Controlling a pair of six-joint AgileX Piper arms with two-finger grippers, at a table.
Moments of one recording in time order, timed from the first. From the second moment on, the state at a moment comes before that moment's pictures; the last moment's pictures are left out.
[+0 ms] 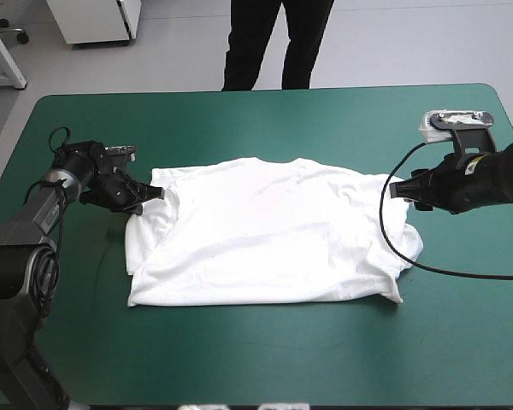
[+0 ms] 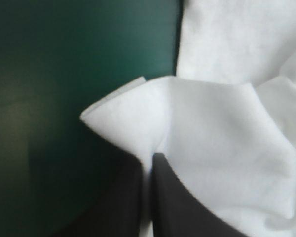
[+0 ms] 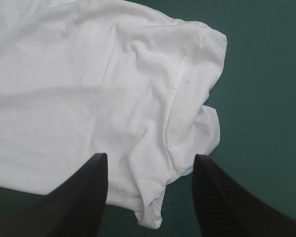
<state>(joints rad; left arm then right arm) 0.00 1.89 -1.41 -0.15 0.91 0.10 0.13 1.23 -1.45 0.13 1.25 0.01</state>
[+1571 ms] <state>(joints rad) -0.31 1.73 -1.58 -0.13 1.04 0.17 0.13 1.27 -1.45 0.05 1.25 0.09</state>
